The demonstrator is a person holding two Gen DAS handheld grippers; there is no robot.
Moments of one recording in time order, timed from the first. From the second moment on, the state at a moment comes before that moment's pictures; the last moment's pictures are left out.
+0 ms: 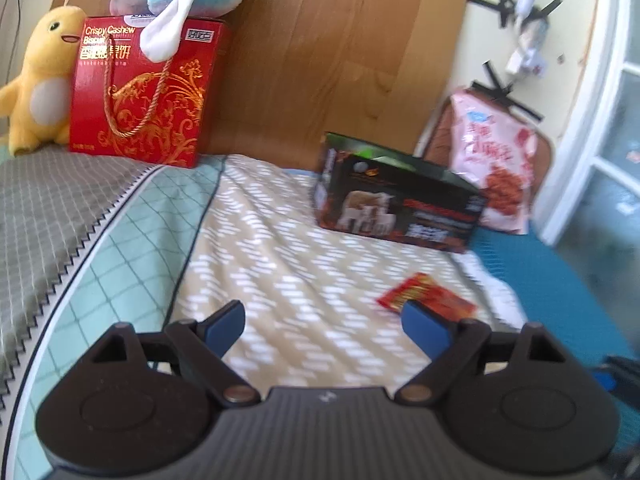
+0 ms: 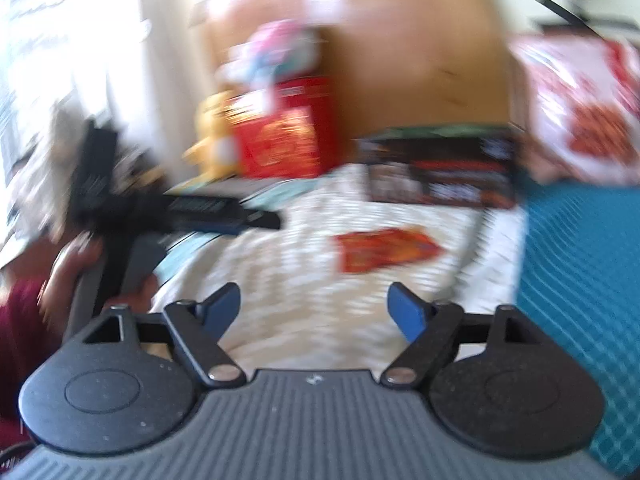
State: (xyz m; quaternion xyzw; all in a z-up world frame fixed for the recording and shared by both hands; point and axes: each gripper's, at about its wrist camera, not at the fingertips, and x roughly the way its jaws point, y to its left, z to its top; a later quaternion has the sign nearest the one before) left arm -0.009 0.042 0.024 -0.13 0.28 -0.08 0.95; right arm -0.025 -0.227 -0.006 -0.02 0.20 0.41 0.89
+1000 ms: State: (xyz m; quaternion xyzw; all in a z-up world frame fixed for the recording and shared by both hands) left arm -0.067 0.031 0.007 -0.19 0.33 -0.24 0.89; right arm -0.028 -0.172 -0.021 -0.11 0.24 0.43 0.86
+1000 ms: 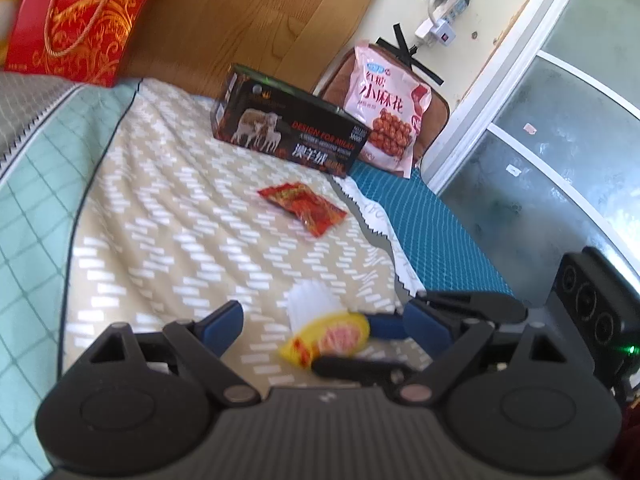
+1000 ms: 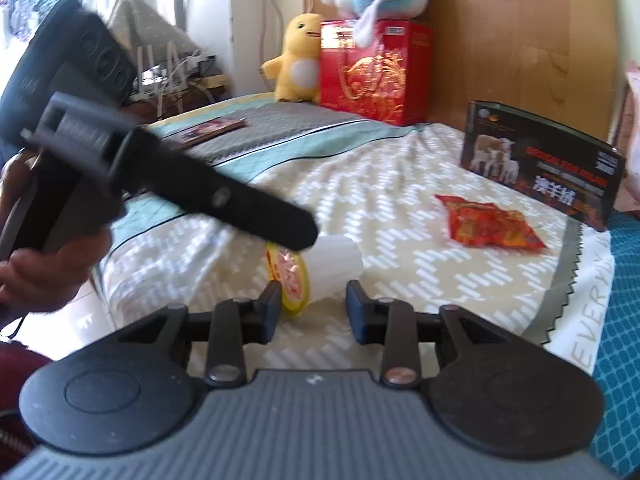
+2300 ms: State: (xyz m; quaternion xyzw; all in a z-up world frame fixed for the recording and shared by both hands) left arm -0.048 0.033 0.001 -0.19 0.32 -0.19 0.91; right arm -0.006 -0.189 -0.027 -0.04 0.25 0.39 0.89
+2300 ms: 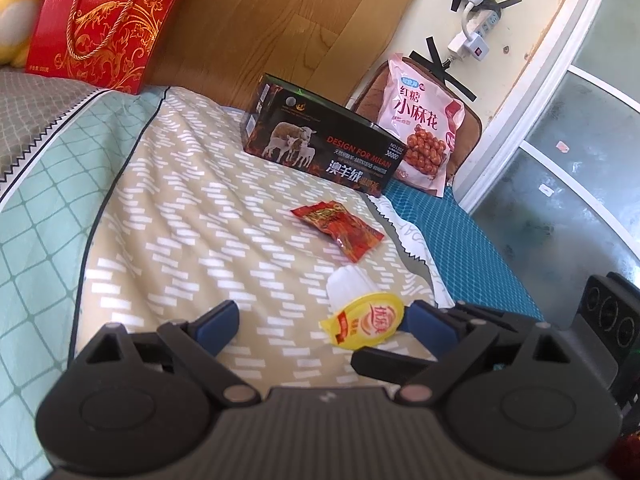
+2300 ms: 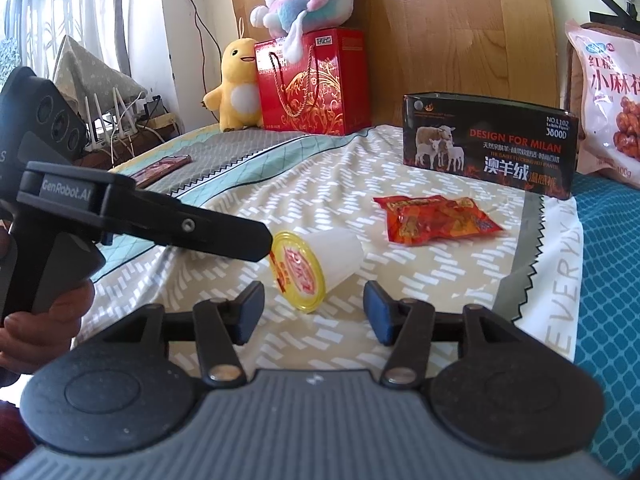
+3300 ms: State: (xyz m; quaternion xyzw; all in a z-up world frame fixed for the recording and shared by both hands) left arm -0.049 0.031 0.000 -0.18 0.31 -0.19 0.91; right arm -0.006 -0.189 -0.026 -0.03 0.25 0.39 0.89
